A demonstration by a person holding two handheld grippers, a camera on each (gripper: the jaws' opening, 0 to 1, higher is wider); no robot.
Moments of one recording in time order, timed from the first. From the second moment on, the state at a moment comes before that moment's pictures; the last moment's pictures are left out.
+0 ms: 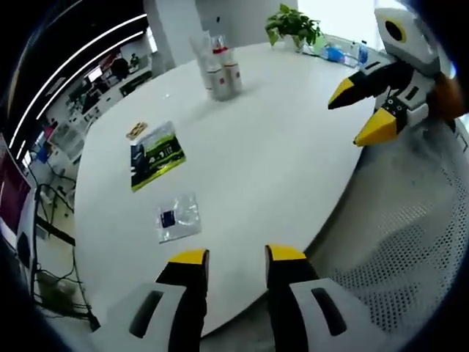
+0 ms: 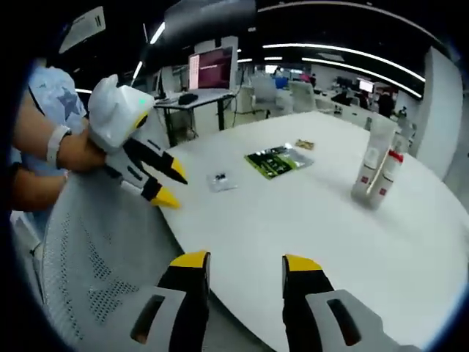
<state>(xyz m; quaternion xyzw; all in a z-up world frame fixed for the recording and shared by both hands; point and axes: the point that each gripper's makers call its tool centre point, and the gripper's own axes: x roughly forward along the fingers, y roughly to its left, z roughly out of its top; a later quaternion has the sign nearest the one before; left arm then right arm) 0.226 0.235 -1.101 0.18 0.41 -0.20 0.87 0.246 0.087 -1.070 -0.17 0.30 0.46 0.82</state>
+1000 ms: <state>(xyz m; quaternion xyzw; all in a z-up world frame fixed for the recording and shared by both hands) 0.228 0.226 -1.101 0.16 0.40 -0.23 0.87 0.350 0.226 -1.038 -0.03 0.37 0.49 0.79</state>
